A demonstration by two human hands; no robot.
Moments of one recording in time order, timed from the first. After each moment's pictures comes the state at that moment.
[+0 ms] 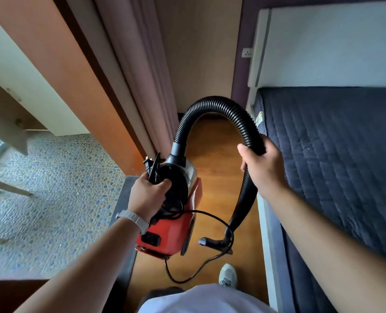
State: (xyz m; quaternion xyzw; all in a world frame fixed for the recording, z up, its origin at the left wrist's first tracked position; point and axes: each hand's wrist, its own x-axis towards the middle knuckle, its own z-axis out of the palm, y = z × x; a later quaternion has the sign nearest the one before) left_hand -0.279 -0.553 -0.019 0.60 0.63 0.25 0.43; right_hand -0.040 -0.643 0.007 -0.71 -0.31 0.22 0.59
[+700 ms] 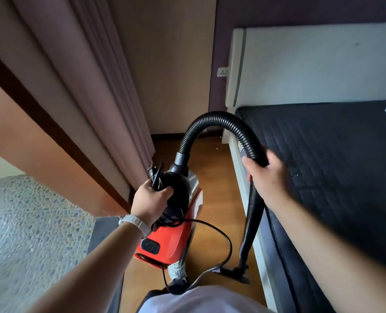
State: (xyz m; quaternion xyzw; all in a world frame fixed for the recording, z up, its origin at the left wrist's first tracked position) left_hand -0.139 -0.325 -0.042 0.62 0.59 0.20 0.47; right_hand 0.082 -0.461 -0.004 -0.77 -0.24 0.17 0.57
